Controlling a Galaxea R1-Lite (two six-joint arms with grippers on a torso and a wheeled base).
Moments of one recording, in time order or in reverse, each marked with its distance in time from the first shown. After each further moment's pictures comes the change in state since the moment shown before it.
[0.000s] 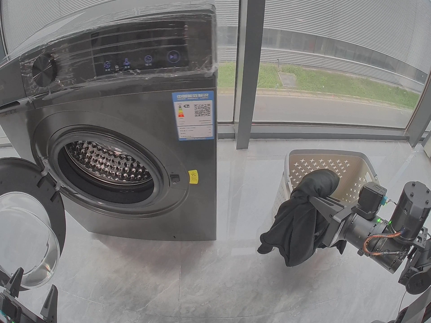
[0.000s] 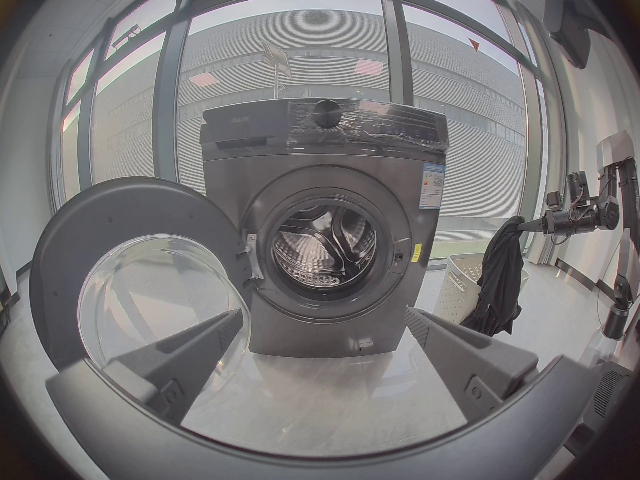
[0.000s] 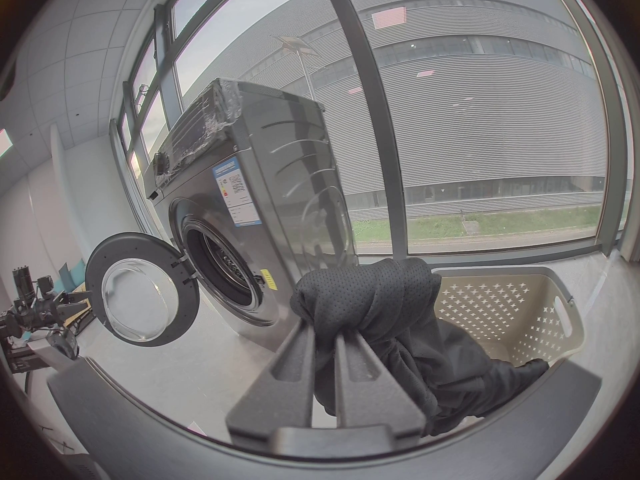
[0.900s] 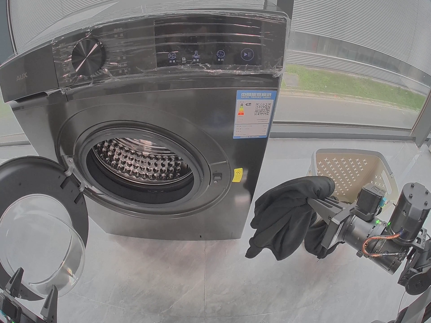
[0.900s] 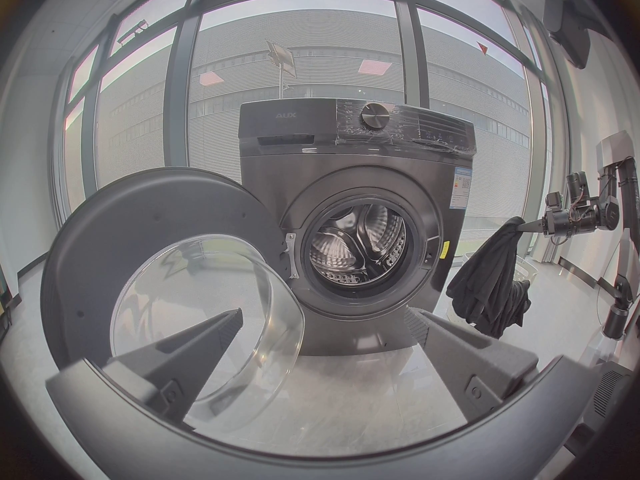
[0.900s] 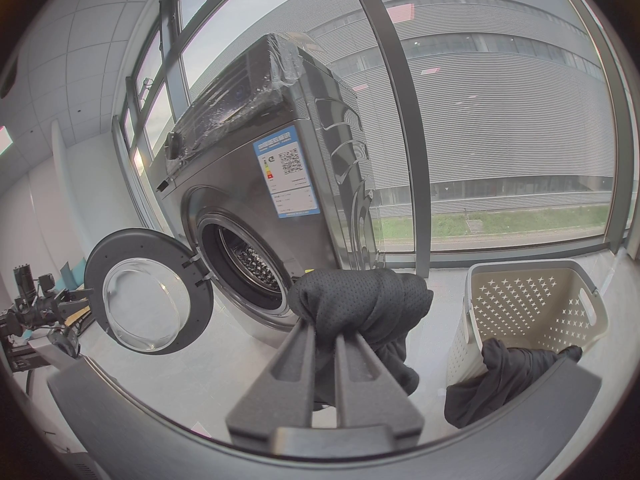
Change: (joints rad) left arm 0.000 0.000 0.000 -0.001 0.000 0.001; right arm 0.008 0.004 0.003 0.000 0.001 0.000
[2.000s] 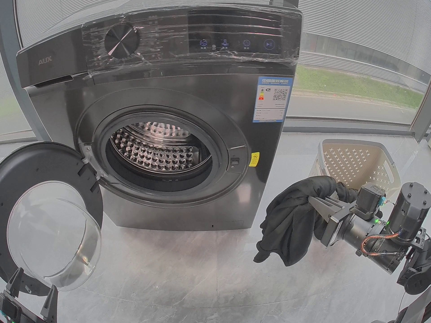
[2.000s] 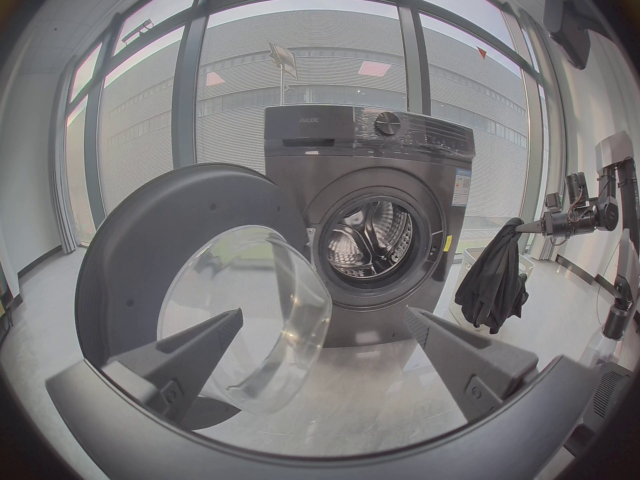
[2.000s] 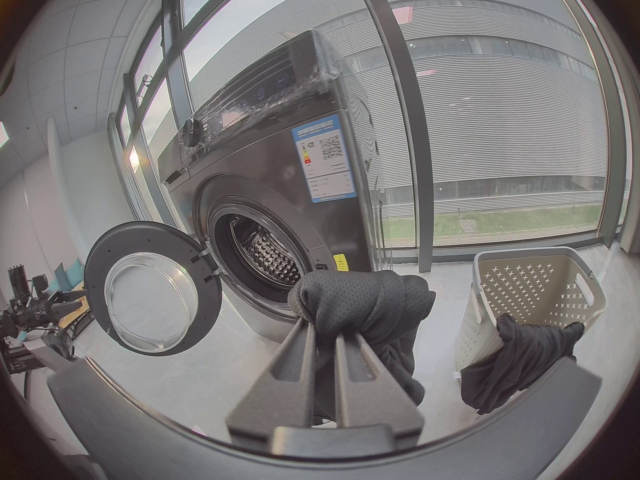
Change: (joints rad) left arm 0.000 0.000 0.000 0.000 0.000 -0.001; right arm 0.001 0.008 -0.006 0.000 -0.028 0.000
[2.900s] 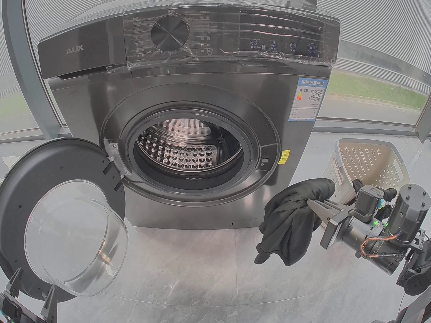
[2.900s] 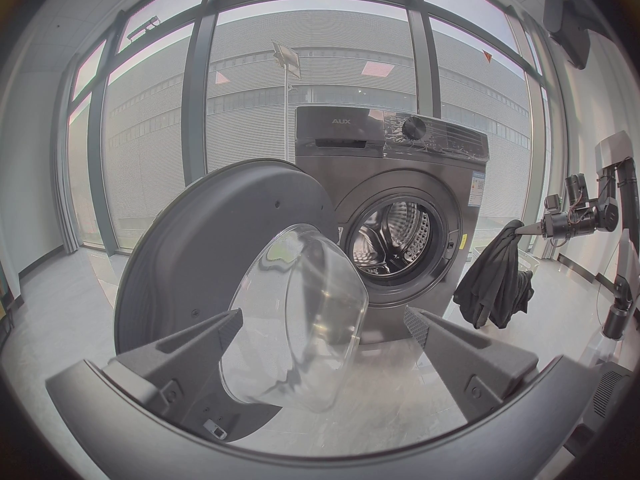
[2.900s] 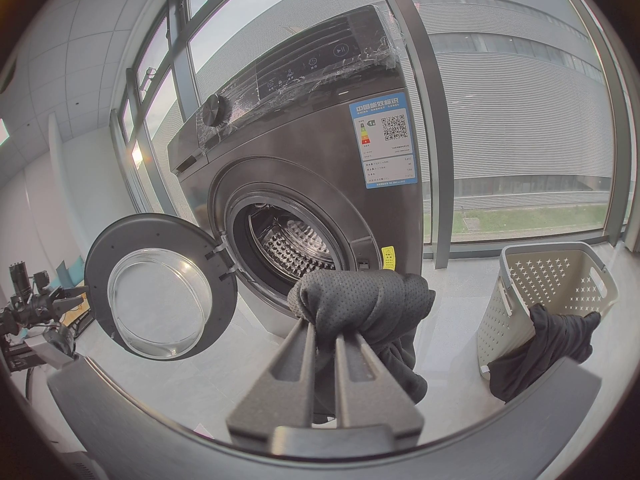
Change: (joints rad) left arm 0.000 0.000 0.000 -0.001 0.000 0.000; right arm 0.001 0.006 0.009 0.000 0.009 0.000
